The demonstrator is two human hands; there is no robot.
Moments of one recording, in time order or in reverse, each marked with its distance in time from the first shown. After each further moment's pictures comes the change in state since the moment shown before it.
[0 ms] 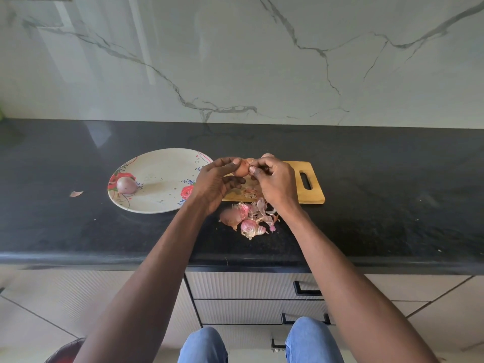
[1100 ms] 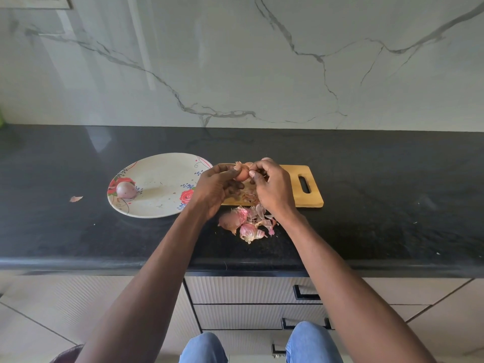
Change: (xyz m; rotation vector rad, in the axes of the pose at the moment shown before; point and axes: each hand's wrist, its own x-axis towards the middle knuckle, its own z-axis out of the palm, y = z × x) left_hand 0.004 -0.005 -0.003 0.116 0.009 0.010; right_hand -0.002 -0.001 0.002 -0.062 0.005 -0.044
